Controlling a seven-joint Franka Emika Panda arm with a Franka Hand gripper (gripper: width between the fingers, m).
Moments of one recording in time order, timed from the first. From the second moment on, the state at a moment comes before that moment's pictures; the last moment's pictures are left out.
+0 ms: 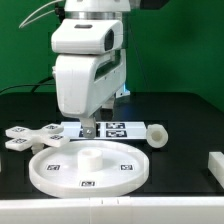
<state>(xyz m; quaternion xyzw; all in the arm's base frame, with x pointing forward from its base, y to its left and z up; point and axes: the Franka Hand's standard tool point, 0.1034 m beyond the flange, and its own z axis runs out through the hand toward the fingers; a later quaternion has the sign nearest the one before) 0.565 -0.044 0.084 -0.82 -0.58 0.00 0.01</state>
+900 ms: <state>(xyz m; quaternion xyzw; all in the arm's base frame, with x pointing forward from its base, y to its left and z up) 0.526 -0.055 0.027 -0.82 -0.57 0.00 0.03</state>
